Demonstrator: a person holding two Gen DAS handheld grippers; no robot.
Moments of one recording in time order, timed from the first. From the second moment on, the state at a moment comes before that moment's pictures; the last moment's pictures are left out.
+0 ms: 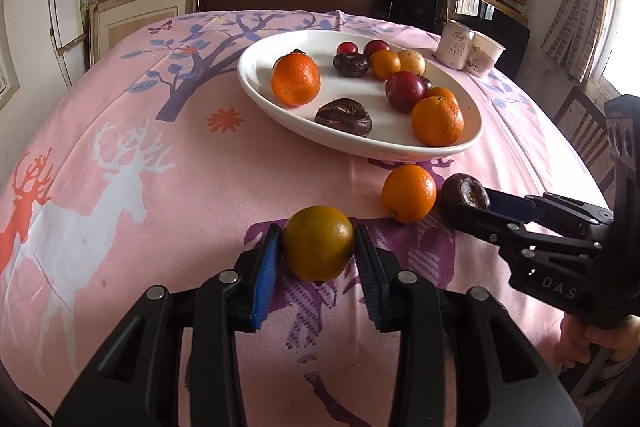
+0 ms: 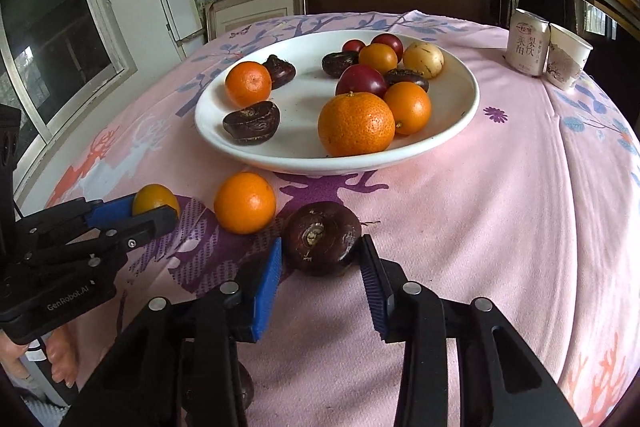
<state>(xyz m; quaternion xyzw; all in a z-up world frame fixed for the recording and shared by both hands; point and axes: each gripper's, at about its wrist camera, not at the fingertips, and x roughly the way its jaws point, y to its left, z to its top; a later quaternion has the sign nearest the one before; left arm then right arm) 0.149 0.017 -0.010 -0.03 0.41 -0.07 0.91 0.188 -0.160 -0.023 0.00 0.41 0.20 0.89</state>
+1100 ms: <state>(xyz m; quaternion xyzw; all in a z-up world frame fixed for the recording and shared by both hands) 0.177 0.000 0.023 -0.03 0.35 -0.09 0.93 0.206 -0.254 0.021 0.23 0.31 0.18 0.90</state>
